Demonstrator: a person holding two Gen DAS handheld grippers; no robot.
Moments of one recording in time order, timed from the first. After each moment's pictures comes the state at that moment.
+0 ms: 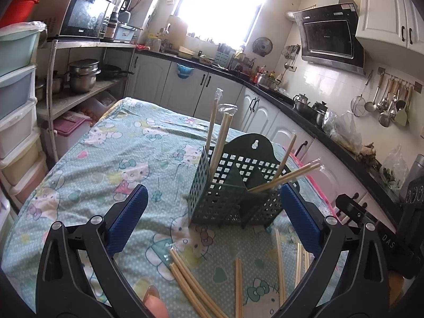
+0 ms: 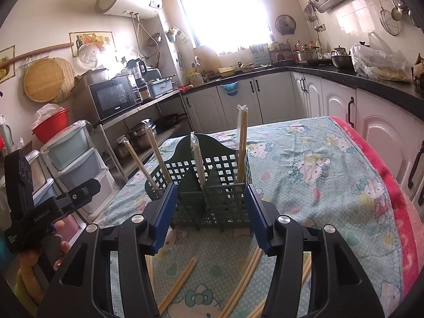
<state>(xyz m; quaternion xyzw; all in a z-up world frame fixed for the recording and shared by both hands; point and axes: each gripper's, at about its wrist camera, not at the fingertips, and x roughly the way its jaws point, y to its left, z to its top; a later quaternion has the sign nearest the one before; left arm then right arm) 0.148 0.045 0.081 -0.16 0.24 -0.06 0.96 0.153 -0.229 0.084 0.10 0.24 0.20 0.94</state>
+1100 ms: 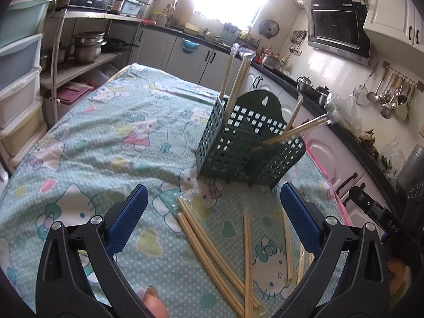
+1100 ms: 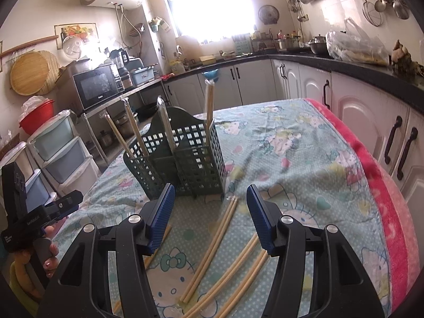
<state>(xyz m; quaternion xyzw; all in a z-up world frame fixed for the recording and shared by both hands) 0.117 0.052 0.034 -0.18 0.30 -0.06 0.93 0.124 -0.256 0.054 0.09 0.28 0.16 0.94</state>
